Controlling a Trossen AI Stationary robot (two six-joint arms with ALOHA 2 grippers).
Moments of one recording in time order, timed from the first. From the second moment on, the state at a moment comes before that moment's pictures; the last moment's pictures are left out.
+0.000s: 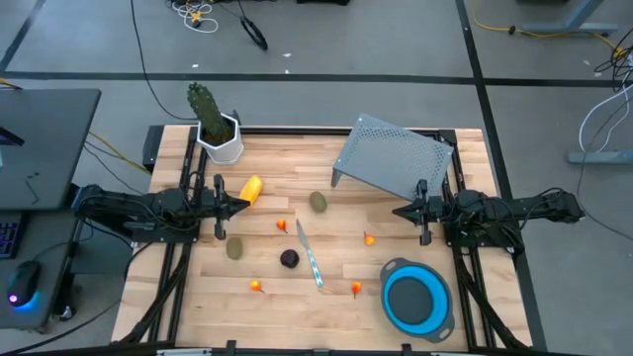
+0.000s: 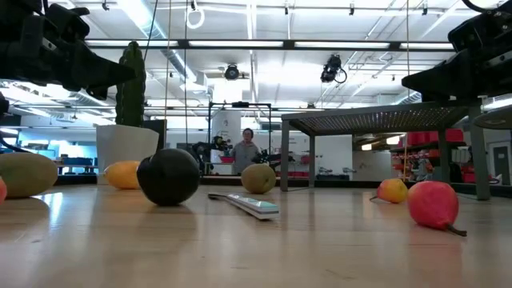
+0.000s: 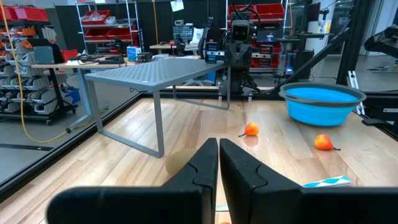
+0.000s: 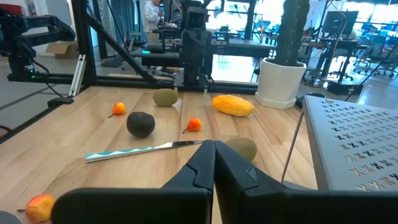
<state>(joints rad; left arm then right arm) -0.12 0.08 0.01 0.08 -0.30 0.00 0.08 0.16 0.01 0.08 0.10 -0.06</state>
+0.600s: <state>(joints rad) -0.12 0.08 0.01 0.09 -0.38 0.13 0.08 0.16 0.01 0.08 0.10 -0.06</state>
